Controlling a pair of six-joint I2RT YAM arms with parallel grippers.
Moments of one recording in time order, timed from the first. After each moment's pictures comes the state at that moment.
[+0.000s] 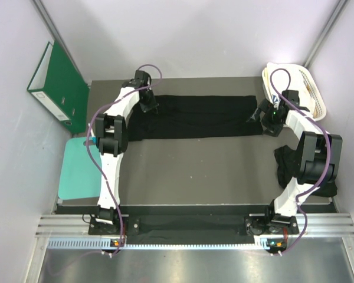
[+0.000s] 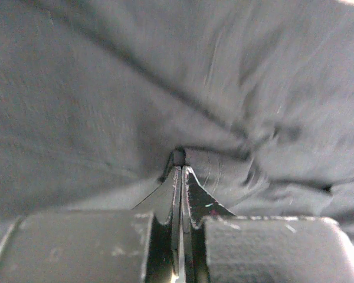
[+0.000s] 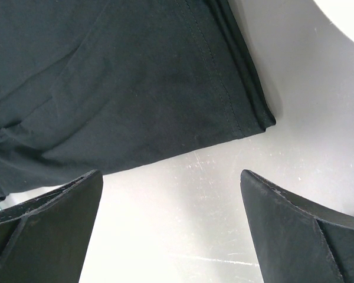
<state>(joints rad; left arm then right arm) -0.17 2.44 2.18 -0.82 0.16 -0.49 -0.14 1.76 1.24 -0.49 -0.32 0.48</state>
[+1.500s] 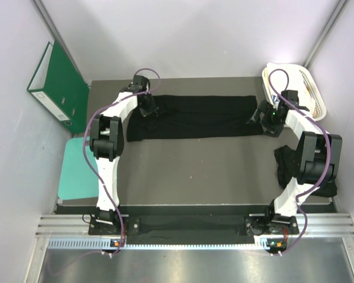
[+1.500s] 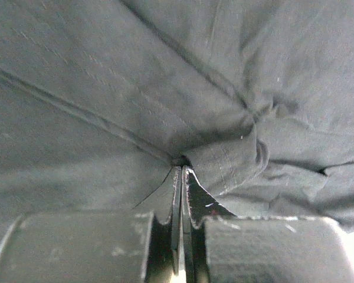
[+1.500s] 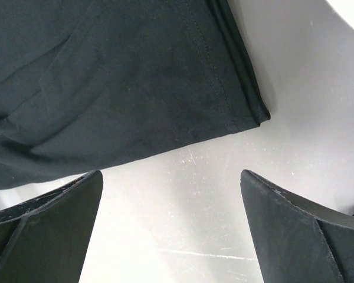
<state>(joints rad) -0.18 2.29 1.92 -0.64 0.17 -0.54 -0.14 1.76 1.25 -0.52 -0.30 0.45</state>
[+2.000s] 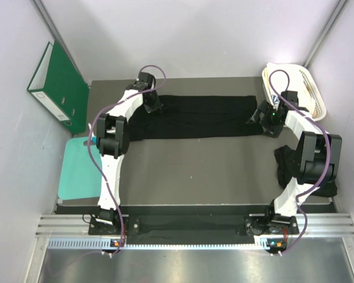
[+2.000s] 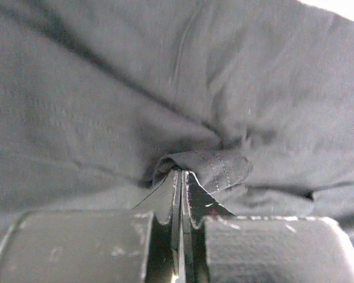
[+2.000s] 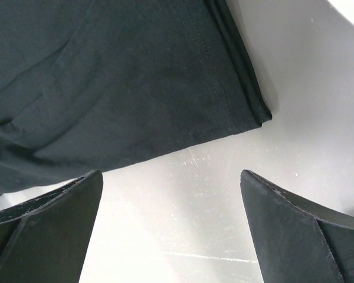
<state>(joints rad) -0.21 2.38 2.06 -0.68 0.14 -0.55 -0.14 1.76 1.24 -0.50 -0.30 0.47</state>
